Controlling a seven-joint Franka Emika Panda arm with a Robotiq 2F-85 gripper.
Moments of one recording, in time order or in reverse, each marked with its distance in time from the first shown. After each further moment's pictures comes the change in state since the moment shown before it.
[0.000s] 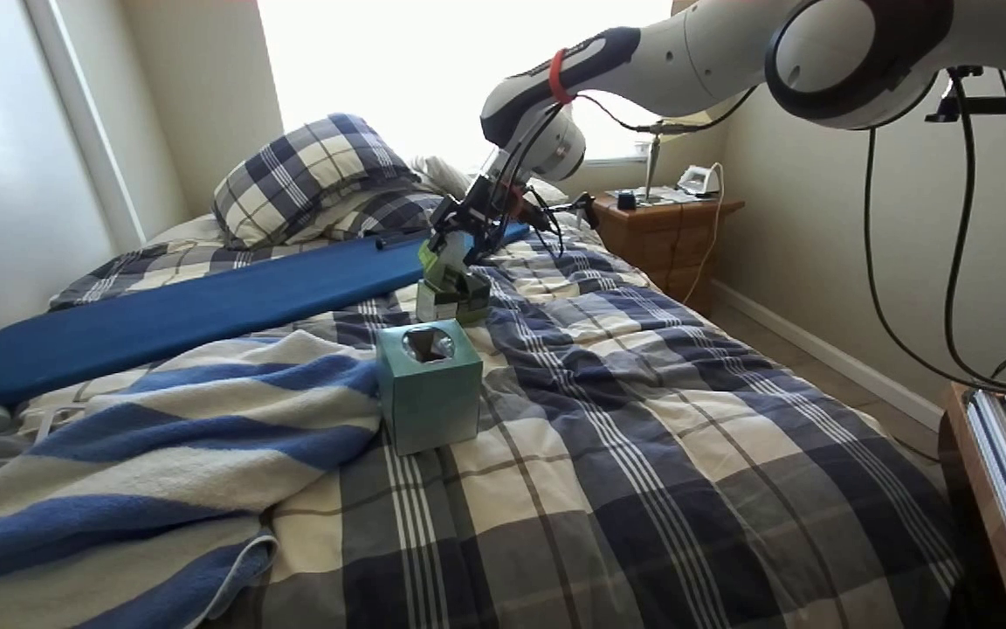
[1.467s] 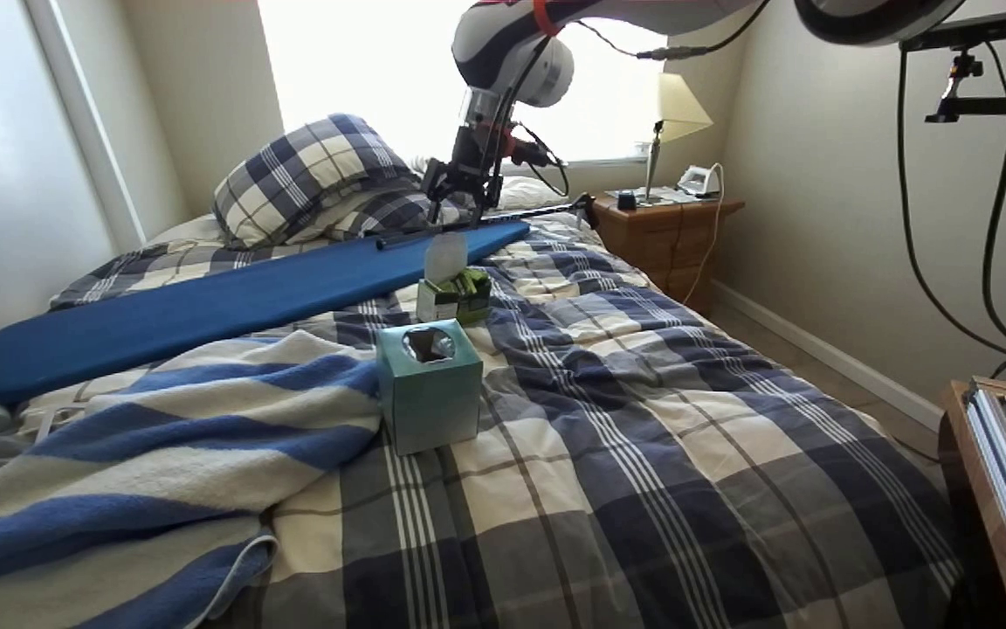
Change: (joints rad) arm 0.151 -0.220 -0.191 -0.116 -0.162 -0.201 0.176
